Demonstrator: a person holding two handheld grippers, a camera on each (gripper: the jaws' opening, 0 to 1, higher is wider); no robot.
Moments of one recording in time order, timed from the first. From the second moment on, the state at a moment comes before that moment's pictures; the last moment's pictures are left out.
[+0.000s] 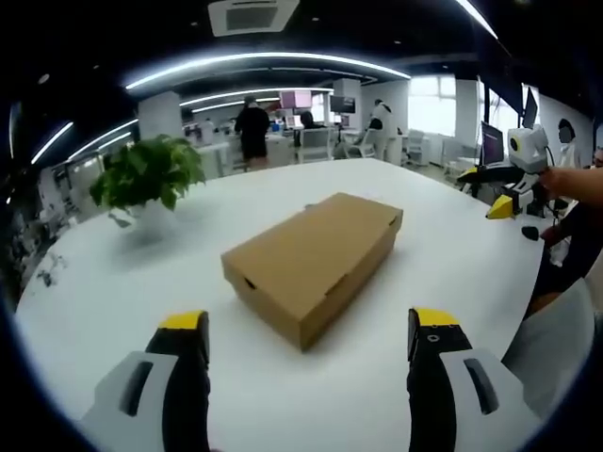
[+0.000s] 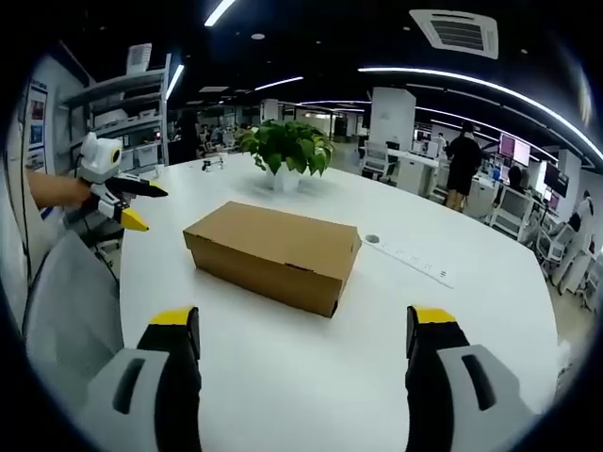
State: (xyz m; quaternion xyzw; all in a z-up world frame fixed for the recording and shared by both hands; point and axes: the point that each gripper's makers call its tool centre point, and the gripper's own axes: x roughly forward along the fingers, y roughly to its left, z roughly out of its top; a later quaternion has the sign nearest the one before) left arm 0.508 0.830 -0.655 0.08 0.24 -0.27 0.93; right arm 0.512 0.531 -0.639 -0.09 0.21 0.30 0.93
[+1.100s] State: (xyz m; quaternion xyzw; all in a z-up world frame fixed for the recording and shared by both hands) left arm 0.545 0.817 -0.706 0.10 0.27 -0.24 0.93; right arm 0.583 0.560 -0.684 -0.16 0.21 0.41 0.87
